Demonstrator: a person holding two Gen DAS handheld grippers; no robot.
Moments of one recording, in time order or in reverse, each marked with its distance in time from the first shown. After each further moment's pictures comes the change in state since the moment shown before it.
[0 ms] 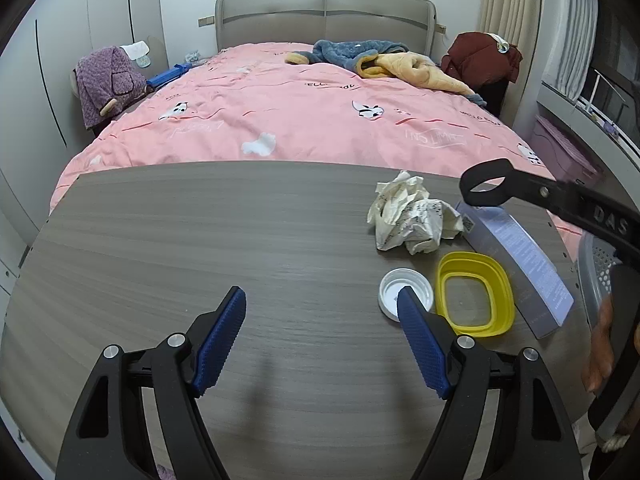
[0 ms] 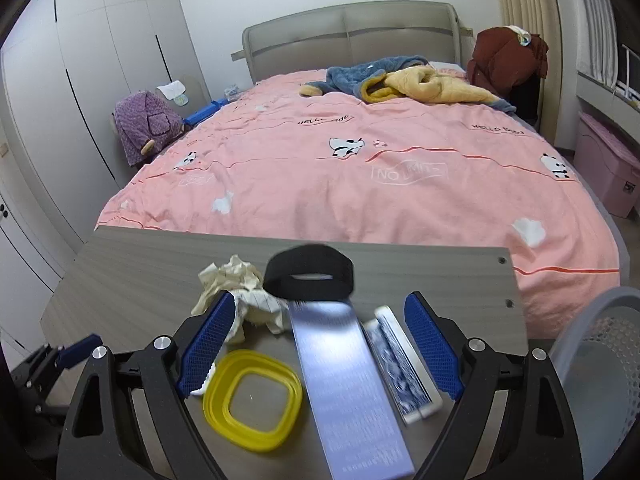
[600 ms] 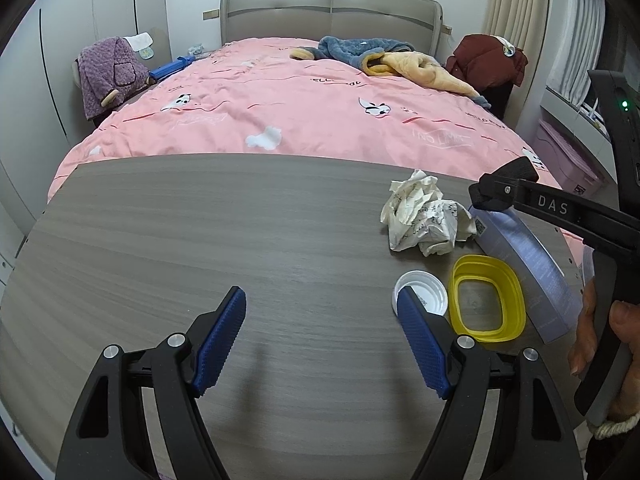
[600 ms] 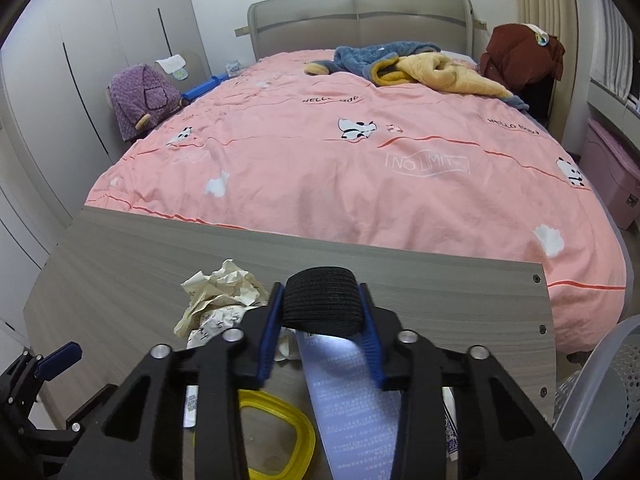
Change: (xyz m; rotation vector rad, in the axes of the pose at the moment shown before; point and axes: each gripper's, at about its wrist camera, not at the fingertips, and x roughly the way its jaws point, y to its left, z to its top) left arm 0.008 0.009 0.001 -0.021 0.007 -0.011; right arm 0.039 0.017 0.008 -0.058 0.069 -0.018
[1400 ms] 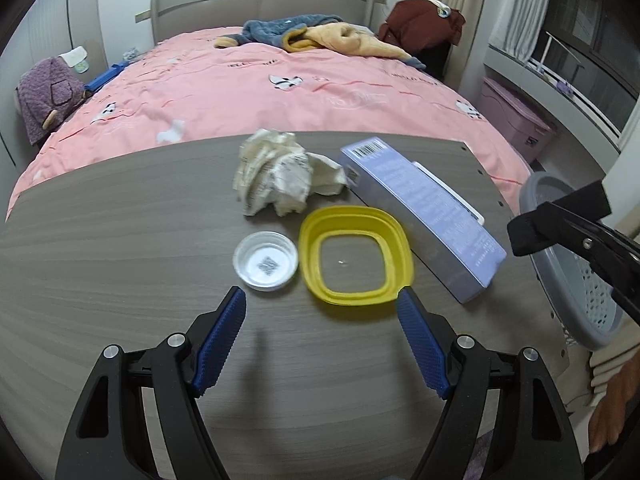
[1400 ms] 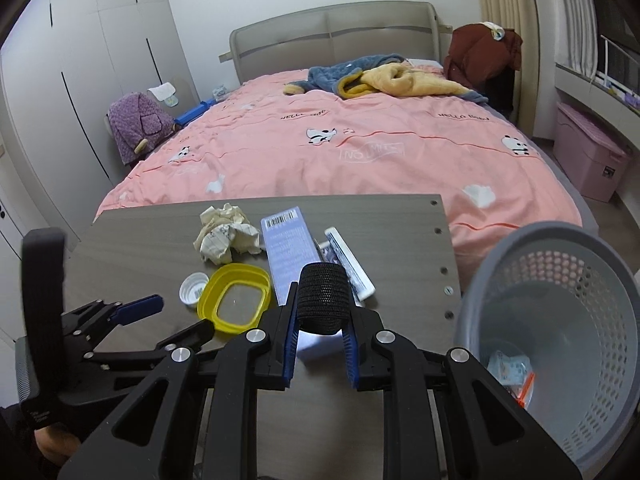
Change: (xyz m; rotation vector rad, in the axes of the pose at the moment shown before) left arm -0.002 -0.088 -0.022 0.157 0.085 -0.149; right arm -0.123 -0.042 -0.084 0.091 -0.073 -0.022
